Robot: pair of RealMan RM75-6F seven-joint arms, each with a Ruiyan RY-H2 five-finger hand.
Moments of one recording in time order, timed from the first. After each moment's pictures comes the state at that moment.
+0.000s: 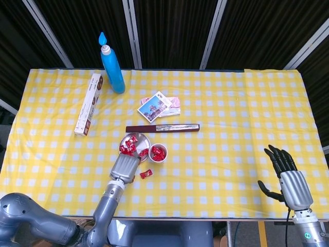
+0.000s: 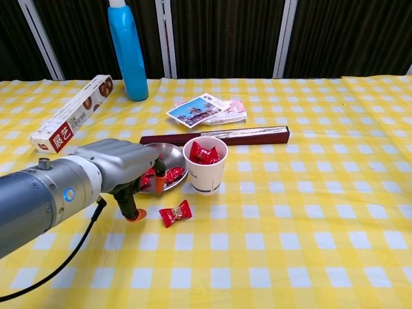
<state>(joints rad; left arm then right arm) -0.95 -1.78 -0.08 -1.82 0.49 1.40 1.03 0.11 -1.12 0.02 -1.67 -1.63 1.50 0.19</state>
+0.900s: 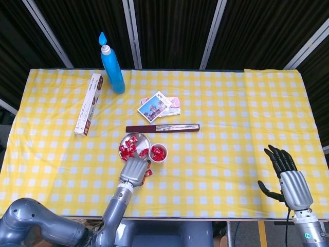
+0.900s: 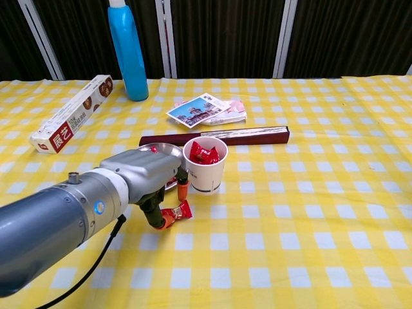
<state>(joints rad) -0.92 -1.88 -0.14 -1.75 0.53 1.37 1.03 0.11 -1.12 0.02 -1.67 -1.63 1.50 0.20</state>
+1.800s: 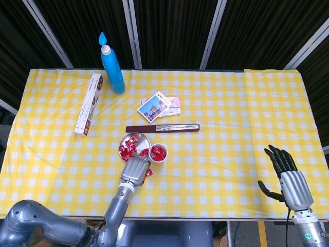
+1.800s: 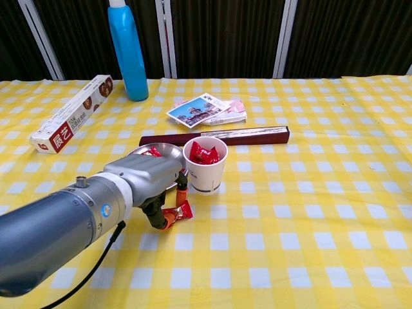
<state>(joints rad) -0.91 -1.91 -0.16 -1.71 0.52 1.34 1.04 0.11 -1.12 0.02 -1.67 -1.63 1.51 0.20</state>
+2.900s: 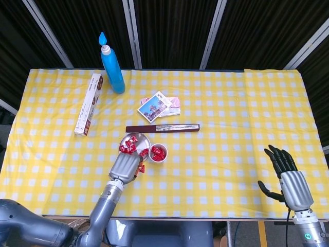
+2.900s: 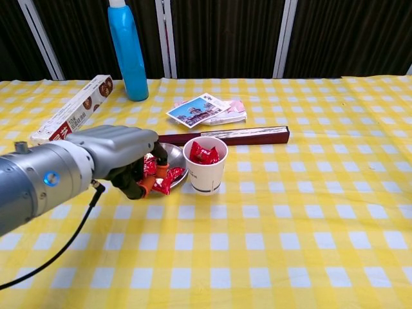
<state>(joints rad) -0.85 -1.72 -0.15 -1.92 0.62 1.37 1.01 0.11 -1.12 0.02 -1.67 -1.63 1.51 0.20</state>
